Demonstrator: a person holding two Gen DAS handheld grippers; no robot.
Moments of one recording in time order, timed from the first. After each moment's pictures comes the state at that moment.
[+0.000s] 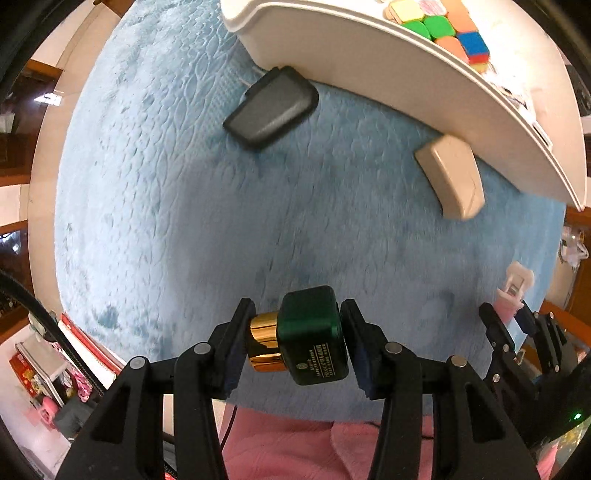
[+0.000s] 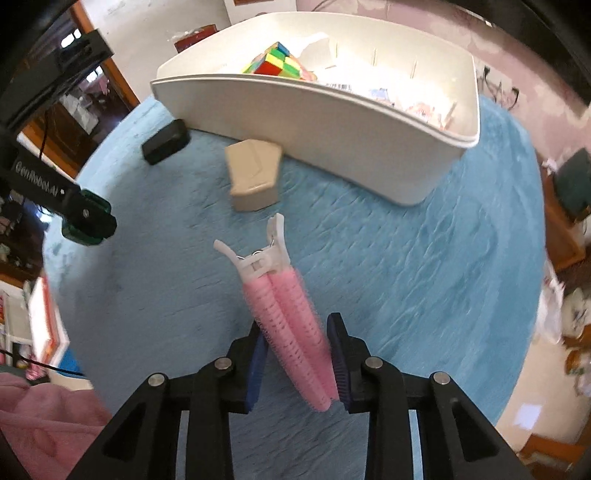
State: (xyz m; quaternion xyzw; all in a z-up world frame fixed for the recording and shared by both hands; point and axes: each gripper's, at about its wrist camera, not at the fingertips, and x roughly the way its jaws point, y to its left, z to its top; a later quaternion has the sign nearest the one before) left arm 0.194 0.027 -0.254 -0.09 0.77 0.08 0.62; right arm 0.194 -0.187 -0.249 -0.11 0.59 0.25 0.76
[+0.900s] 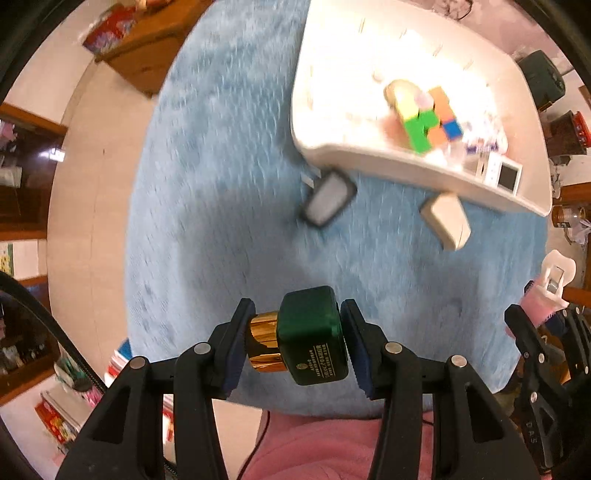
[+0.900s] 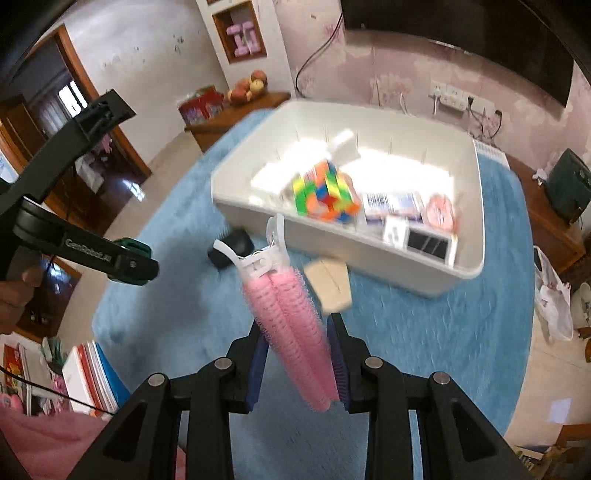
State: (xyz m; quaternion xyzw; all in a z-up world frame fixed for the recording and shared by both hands) left arm 0.215 0.078 -0.161 -0.02 0.72 0.05 0.69; right arm 0.215 -0.127 -0.152 -0.03 0.51 0.24 0.83
